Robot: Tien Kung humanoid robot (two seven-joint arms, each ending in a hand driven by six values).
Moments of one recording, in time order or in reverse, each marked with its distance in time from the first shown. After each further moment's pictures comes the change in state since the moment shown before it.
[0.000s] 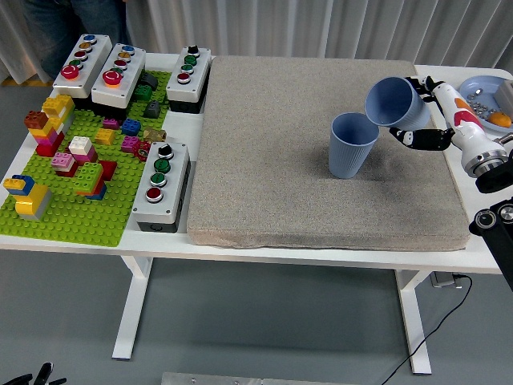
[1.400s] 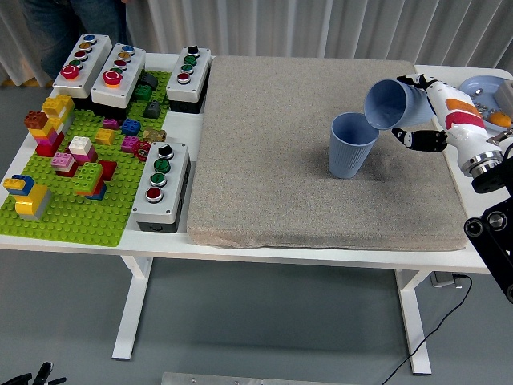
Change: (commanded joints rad) left arm -0.002 0.002 -0.006 0.000 0.008 0.001 0.001; right arm 0.022 -0.055 -0.115 -0.011 -0.150 -0.120 0.020
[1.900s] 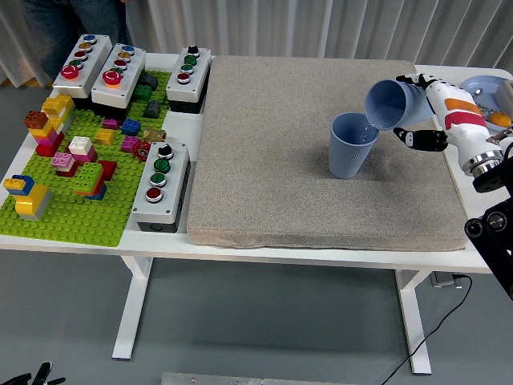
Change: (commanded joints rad) left arm 0.000 0.001 -0.004 0.000 0.002 0.000 0.000; right arm 0.017 -0.022 -0.045 -0.009 -0.012 -0.044 0.000
